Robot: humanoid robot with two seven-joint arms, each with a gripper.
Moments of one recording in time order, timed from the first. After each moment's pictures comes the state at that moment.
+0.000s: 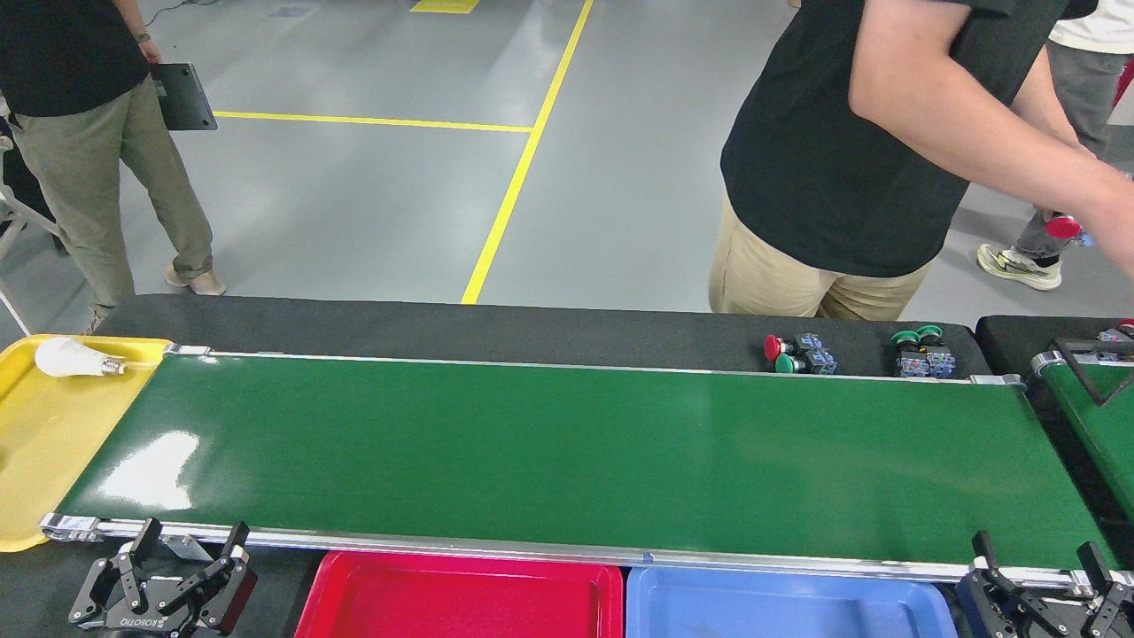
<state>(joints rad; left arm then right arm) 0.11 0.12 0.43 -1.43 -1.52 -0.48 0.16 0.31 -0.14 -0.34 -1.72 1.26 -0.13 -0.08</state>
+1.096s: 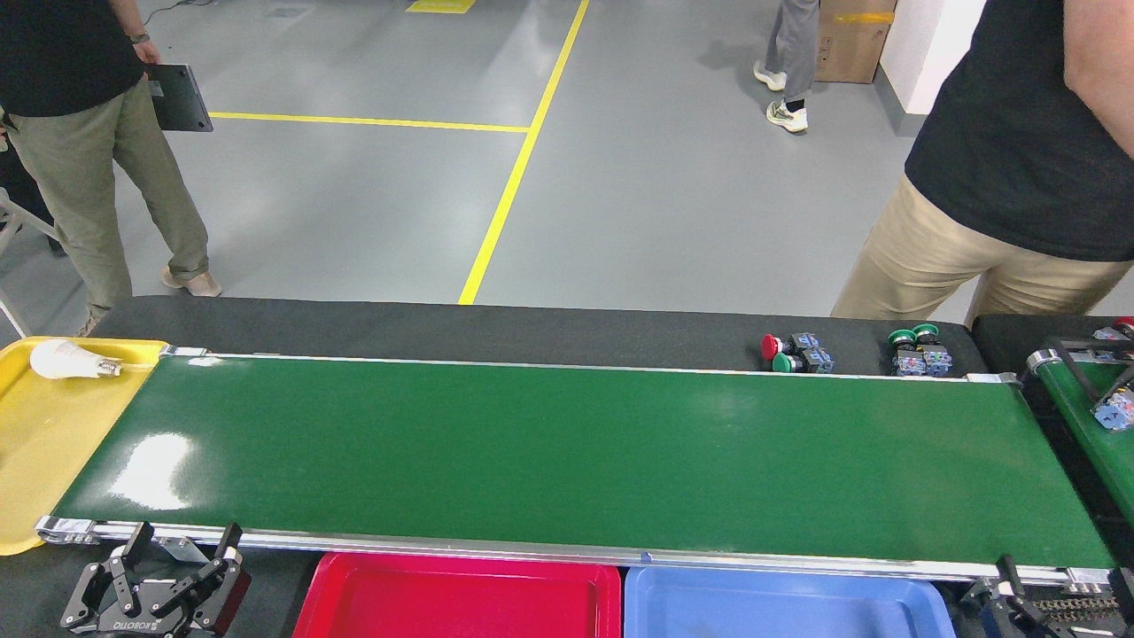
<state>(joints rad) 0.11 0.12 0.43 -1.43 -1.51 -0.48 0.16 0.41 -0.14 -0.39 -1.76 1.26 -0.15 -0.11</state>
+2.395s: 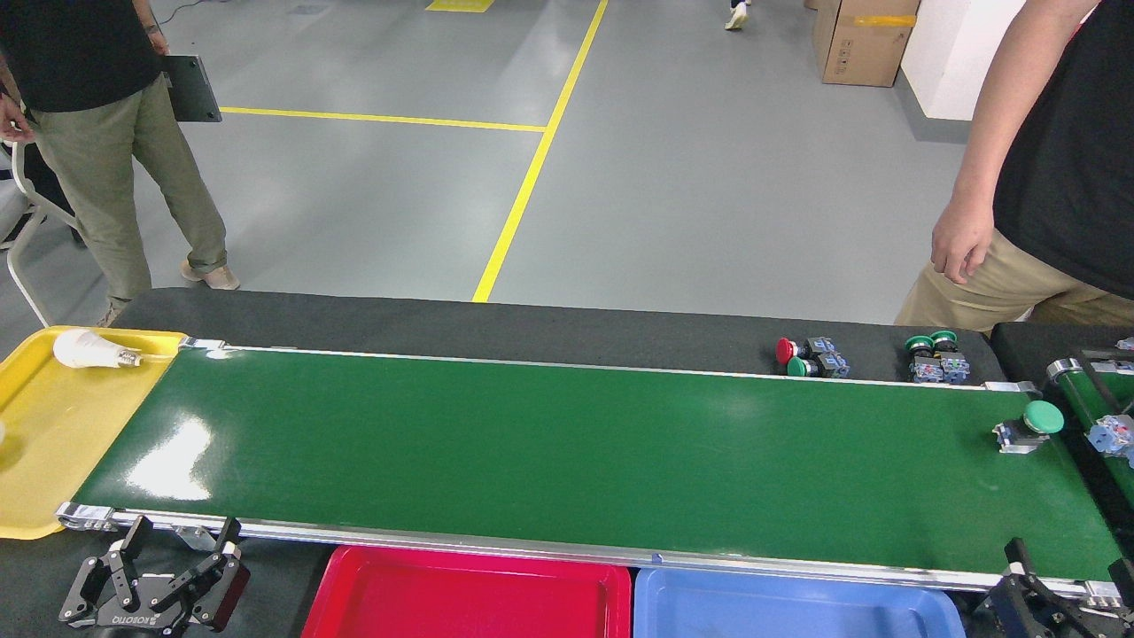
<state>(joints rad) 0.10 0.13 0.43 -1.43 -1.51 -0.48 0.16 0.31 -0.12 -0.44 -1.71 1.15 -0.17 0.05</state>
